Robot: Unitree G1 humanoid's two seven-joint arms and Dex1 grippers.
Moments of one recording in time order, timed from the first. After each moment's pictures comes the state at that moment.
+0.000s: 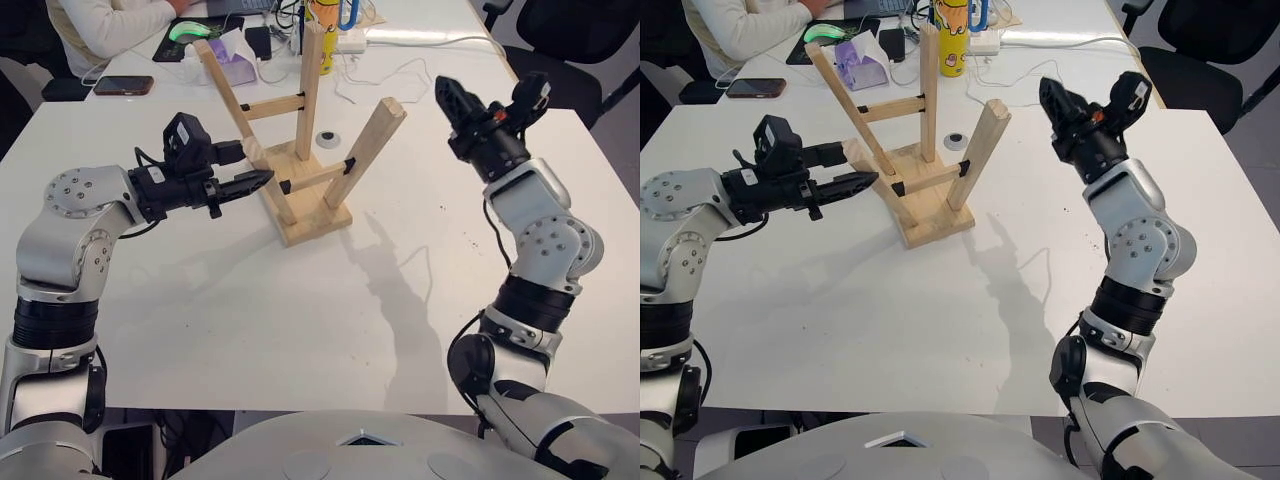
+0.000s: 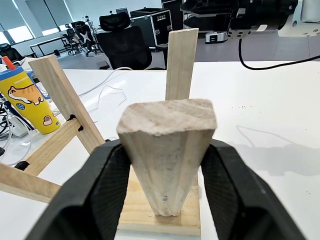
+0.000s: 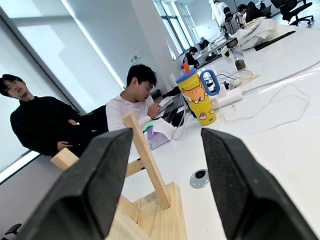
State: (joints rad) left arm -0.40 0.72 0.02 -0.20 -0.51 0.50 -0.91; right arm -0.55 -0.16 -0.43 -0.18 0.75 0.84 0.11
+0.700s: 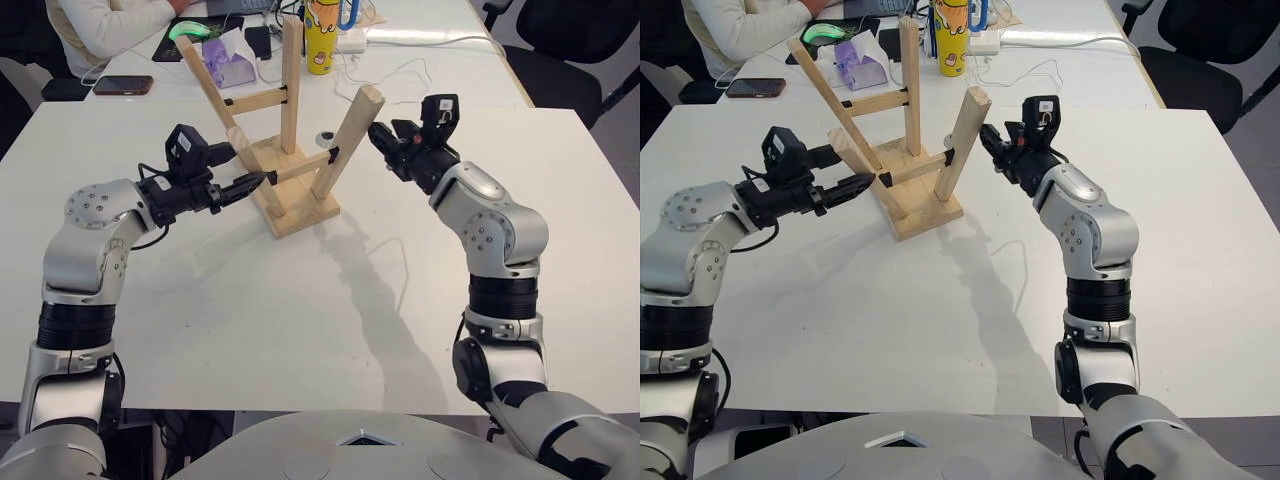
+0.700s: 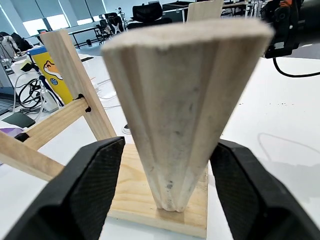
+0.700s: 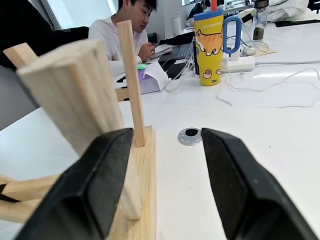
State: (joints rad) left arm -0.34 0.62 0.04 -0.12 -0.43 0.43 -0.79; right arm -0.57 -0.21 -0.10 -0.07 0.47 0.80 0.17
